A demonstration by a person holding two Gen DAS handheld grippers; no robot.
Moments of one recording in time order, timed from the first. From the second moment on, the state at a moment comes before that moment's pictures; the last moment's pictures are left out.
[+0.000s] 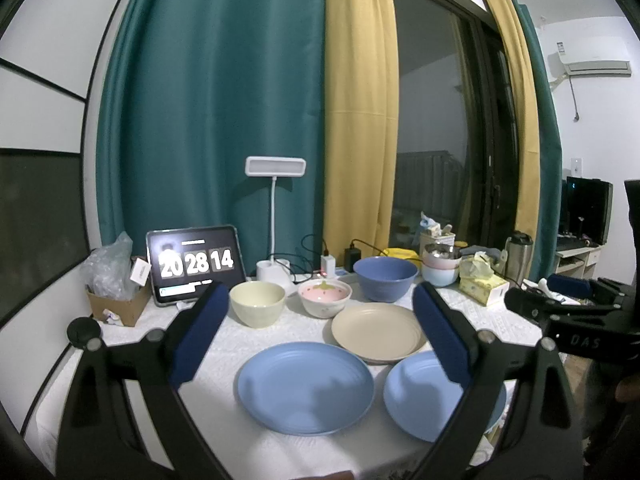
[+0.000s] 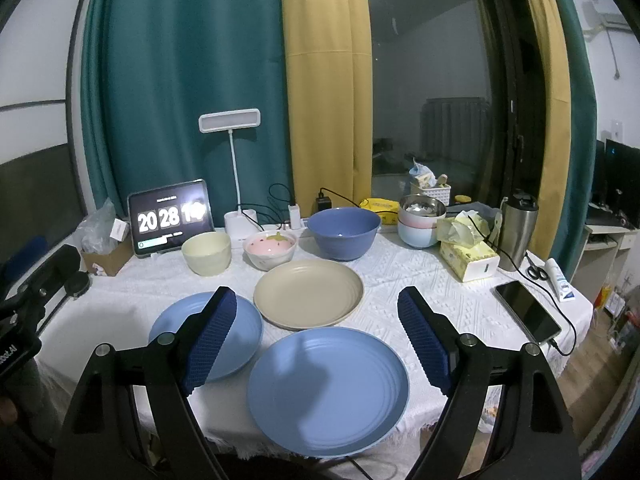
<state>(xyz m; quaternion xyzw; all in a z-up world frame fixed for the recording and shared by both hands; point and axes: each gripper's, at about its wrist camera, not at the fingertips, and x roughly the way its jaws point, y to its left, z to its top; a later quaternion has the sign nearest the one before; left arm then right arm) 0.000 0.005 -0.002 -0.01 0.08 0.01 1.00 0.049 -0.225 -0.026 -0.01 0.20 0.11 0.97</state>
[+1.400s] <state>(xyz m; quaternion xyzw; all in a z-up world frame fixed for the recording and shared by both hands) 0.008 -0.010 -0.009 -0.01 0.11 -0.01 0.99 0.050 -0.231 -0.037 -0.01 0.21 0.11 0.97</state>
